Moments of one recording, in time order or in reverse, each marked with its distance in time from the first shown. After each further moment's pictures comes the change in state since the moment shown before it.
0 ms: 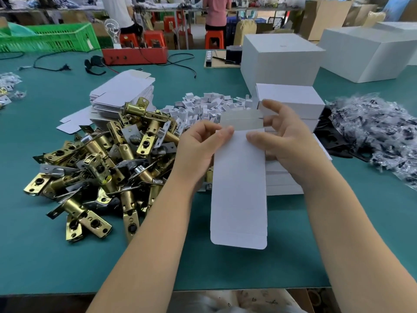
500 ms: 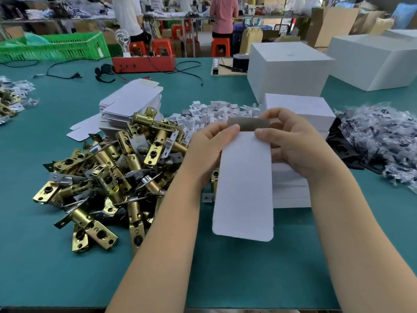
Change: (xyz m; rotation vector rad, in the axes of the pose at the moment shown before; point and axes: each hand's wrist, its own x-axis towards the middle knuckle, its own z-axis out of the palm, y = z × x) left_hand 0.021 0.011 0.000 0.062 -0.032 -0.178; right_hand 0.031 -0.006 -0.008 0.156 -0.163 0.075
